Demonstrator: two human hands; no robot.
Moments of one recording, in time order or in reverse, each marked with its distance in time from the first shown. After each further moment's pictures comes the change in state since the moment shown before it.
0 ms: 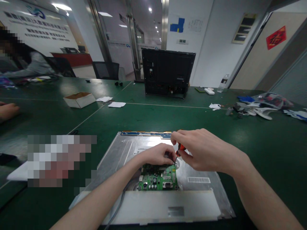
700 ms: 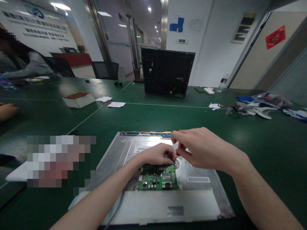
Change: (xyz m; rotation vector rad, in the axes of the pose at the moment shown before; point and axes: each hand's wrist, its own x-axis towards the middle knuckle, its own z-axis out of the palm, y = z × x) left_hand 0.001 -0.001 0.000 -0.015 -0.003 -0.005; right_hand 0.002 0.002 0.004 -0.020 0.022 0.035
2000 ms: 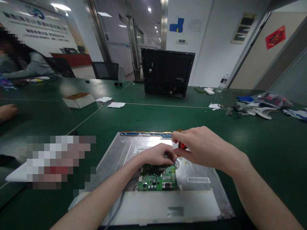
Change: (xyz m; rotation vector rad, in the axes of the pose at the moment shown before) left_hand 0.000 0.002 -0.001 -0.049 -0.002 -0.009; right_hand 0.002 0.000 -0.001 -0.031 0.000 0.019
